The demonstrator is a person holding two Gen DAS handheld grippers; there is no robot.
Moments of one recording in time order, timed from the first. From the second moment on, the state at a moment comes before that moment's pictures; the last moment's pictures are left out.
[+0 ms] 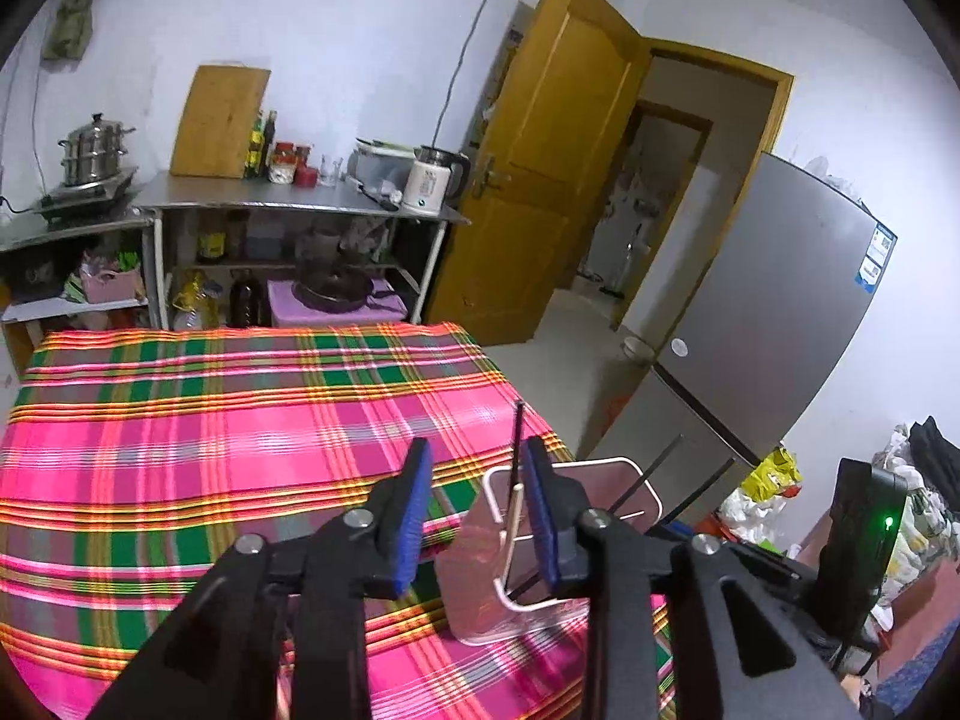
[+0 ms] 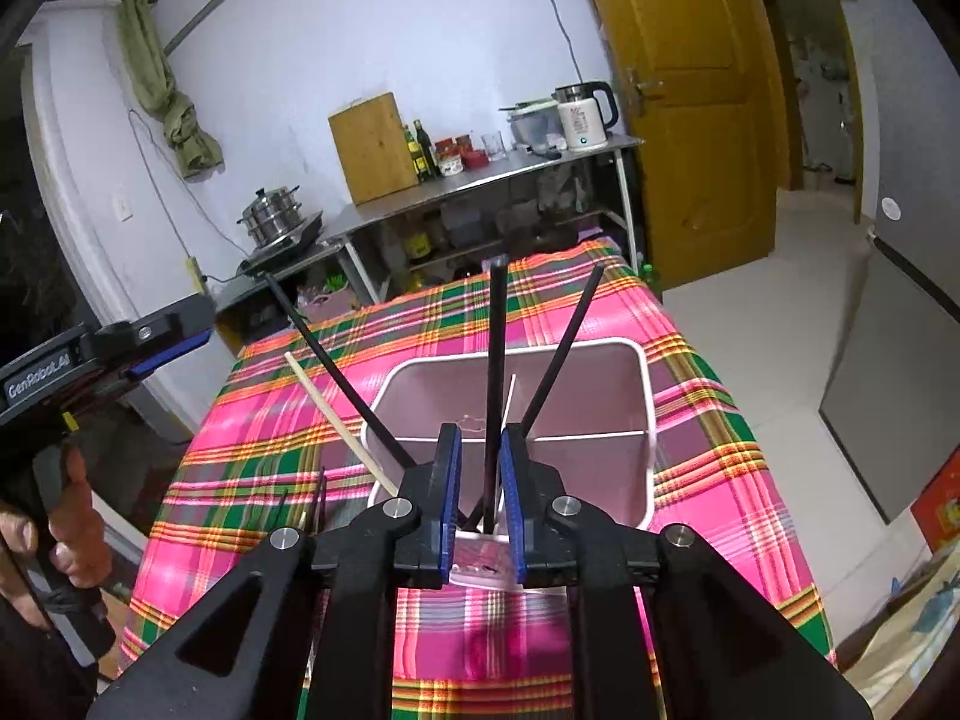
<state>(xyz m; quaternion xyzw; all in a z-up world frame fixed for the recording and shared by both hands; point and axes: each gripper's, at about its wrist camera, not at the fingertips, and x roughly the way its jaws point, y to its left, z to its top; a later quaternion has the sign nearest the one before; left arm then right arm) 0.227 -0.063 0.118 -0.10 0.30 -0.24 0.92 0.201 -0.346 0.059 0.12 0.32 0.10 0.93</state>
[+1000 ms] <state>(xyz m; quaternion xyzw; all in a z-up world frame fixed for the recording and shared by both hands) 0.157 0.045 0.001 -0.11 0.40 -0.10 0.91 0.141 -0.285 0.027 0.07 0.34 0.20 0.92</state>
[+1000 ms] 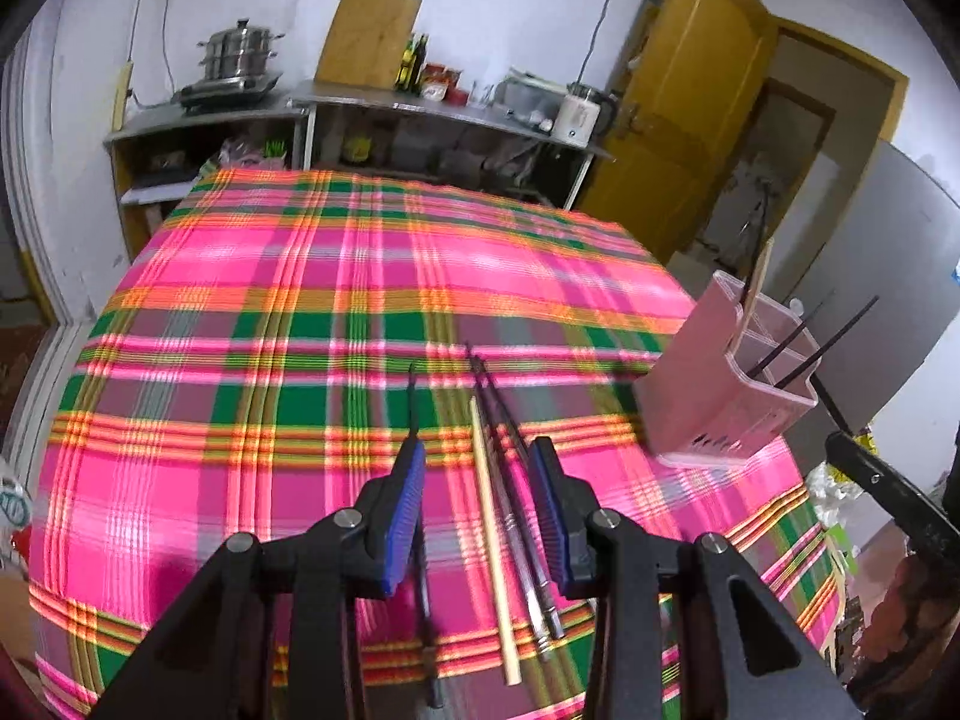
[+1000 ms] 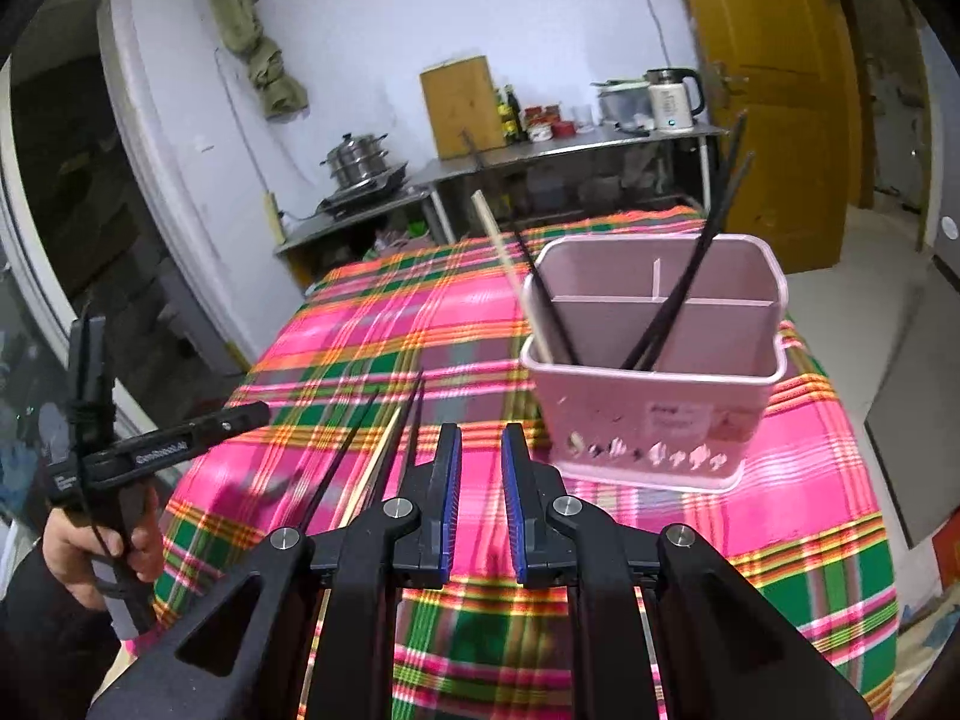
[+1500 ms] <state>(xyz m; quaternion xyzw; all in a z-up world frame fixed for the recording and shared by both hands) 0.177 0.046 -0.049 -0.10 0.44 -0.08 0.89 0.153 -0.244 -0.010 0.05 0.39 0.23 0.89</state>
